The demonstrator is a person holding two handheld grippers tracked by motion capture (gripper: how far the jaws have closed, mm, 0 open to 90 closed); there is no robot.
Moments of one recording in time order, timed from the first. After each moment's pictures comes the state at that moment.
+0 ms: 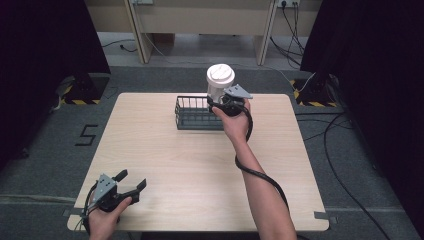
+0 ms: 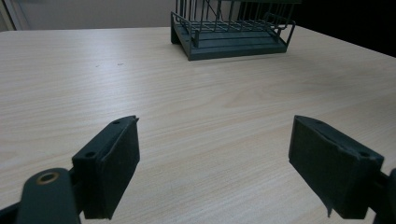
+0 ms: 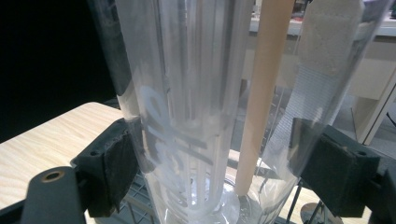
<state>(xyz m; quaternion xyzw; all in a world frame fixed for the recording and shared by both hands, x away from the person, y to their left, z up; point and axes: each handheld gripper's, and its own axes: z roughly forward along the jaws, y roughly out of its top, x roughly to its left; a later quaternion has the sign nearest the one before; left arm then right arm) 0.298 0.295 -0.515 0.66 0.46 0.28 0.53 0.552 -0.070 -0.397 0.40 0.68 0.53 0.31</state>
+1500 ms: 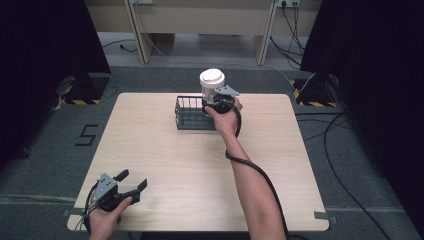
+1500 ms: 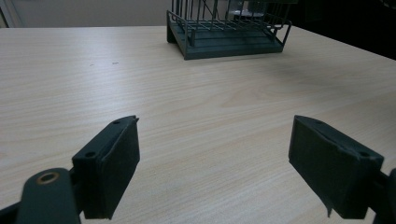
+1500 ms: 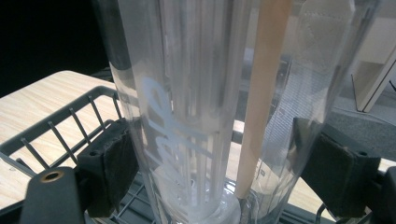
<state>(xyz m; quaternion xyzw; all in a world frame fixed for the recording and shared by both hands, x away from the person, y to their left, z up) 0.300 0.294 -0.516 0.66 0.46 0.27 0.53 0.595 -0.045 -0.437 0.44 0.71 0.48 0.29</state>
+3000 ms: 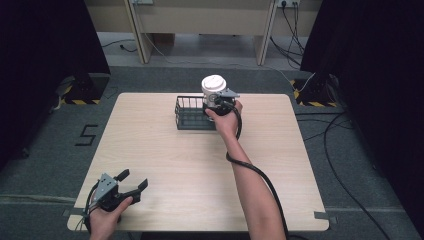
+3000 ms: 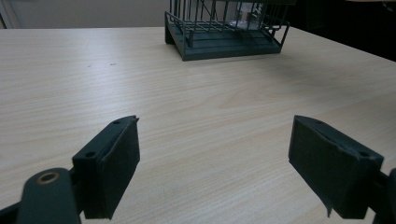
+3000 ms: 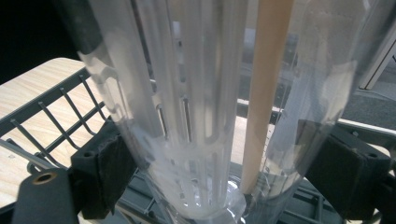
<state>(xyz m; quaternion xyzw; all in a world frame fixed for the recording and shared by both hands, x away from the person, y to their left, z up) 0.301 0.293 -0.516 0.66 0.46 0.27 0.53 0.591 -0.049 -0.444 0.46 0.71 0.46 0.26</state>
